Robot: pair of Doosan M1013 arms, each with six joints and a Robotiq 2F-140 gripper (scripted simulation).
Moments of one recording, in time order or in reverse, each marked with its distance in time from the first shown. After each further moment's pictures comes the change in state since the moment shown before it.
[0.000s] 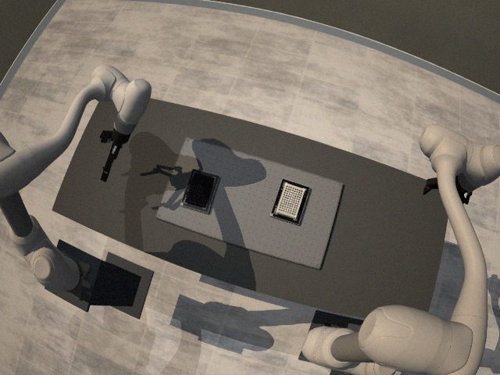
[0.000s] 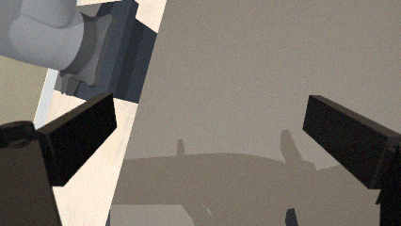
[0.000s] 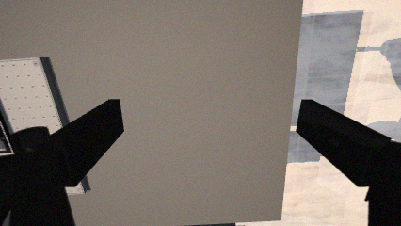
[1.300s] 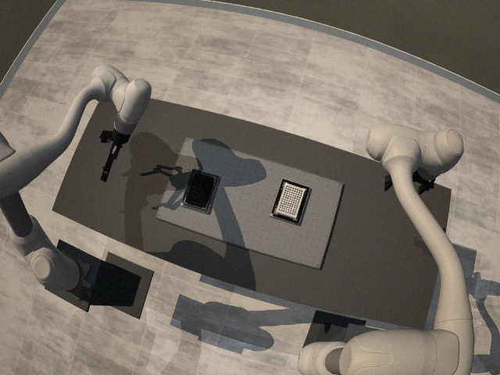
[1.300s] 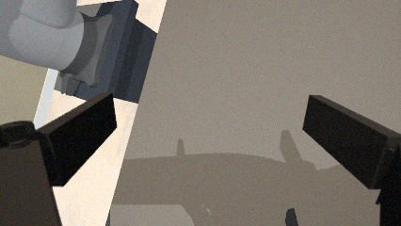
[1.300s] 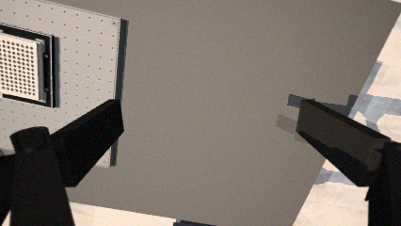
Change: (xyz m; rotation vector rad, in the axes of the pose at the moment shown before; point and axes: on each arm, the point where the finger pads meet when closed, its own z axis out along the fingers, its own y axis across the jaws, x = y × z) left arm 0.000 0.000 0.000 0.000 0.000 0.000; right arm -0.027 -0.167 0.000 0.000 0.000 -0.280
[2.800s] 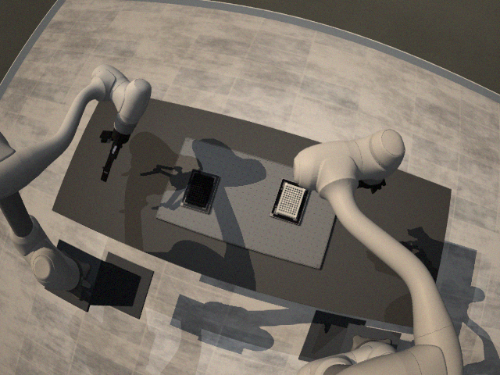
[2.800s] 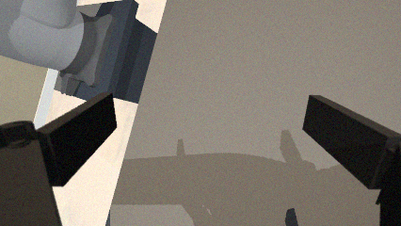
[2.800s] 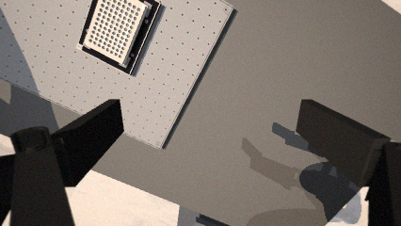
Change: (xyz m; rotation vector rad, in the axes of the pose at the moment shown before) left arm 0.000 0.000 0.000 0.000 0.000 0.000; right arm -0.034 -0.199 0.000 0.000 0.000 -0.267
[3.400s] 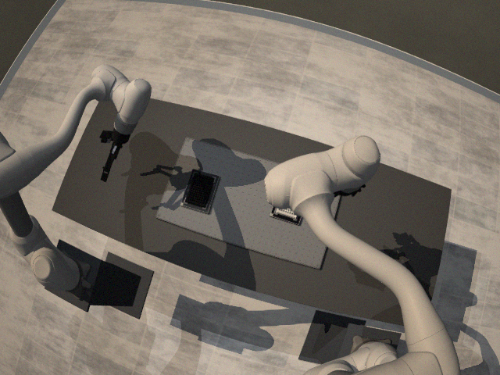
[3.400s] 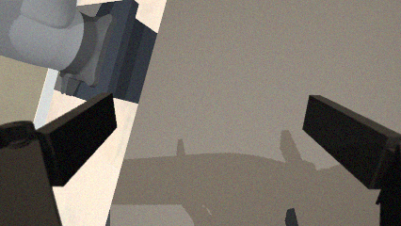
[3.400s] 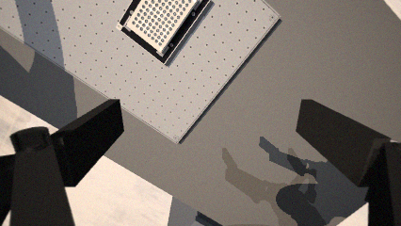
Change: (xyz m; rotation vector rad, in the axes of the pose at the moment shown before) left arm 0.000 0.000 0.000 0.000 0.000 0.000; right arm -0.009 -0.077 0.000 0.000 0.000 -0.170
